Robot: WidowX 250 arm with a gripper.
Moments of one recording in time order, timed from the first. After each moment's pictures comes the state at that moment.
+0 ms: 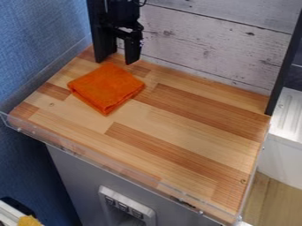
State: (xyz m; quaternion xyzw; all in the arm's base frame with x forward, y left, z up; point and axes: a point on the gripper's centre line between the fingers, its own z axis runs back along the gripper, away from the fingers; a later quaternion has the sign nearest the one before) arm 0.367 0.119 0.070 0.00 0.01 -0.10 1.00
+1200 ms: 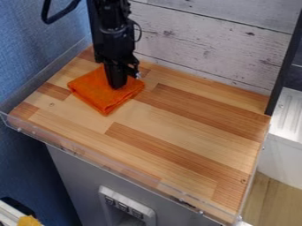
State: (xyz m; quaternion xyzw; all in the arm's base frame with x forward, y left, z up) arm 0.348 0.117 0.018 0.01 -0.01 -0.09 1.00
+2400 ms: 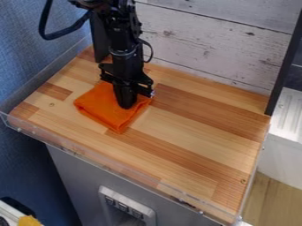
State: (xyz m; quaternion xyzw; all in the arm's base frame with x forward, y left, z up) arm 0.315 0.068 0.007 -0.01 0.00 -0.02 1.00
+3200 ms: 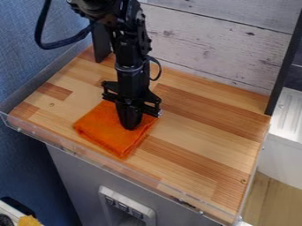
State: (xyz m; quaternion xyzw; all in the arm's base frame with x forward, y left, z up) arm 0.284 0.045 0.015 -0.01 0.04 0.00 1.00
